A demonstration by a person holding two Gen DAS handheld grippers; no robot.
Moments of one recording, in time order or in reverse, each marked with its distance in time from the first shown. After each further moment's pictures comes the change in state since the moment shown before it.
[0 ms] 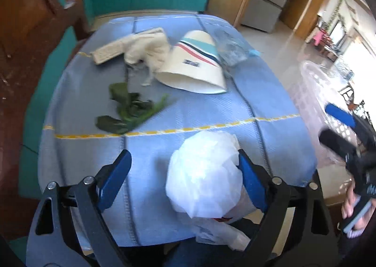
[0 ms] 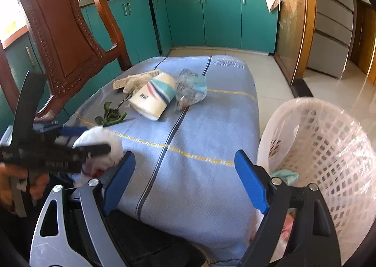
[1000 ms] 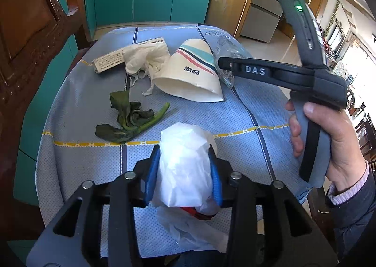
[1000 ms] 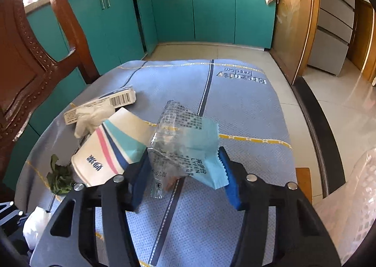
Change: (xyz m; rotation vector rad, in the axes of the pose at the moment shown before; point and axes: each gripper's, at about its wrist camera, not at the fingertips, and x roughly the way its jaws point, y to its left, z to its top) left arm 0.002 0.002 -0.002 0.000 -0.088 0.015; right arm 0.144 0.000 0.077 0.039 0.041 -0.065
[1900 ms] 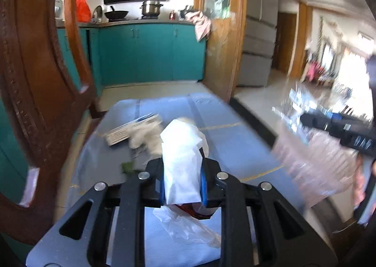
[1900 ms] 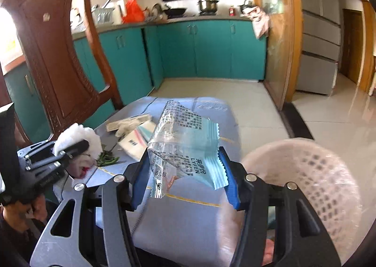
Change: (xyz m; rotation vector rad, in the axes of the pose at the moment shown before) left arm -0.078 -0.038 0.020 0.063 -0.383 0.014; right arm -0.191 -0.042 -0.052 0.004 -0.236 0.015
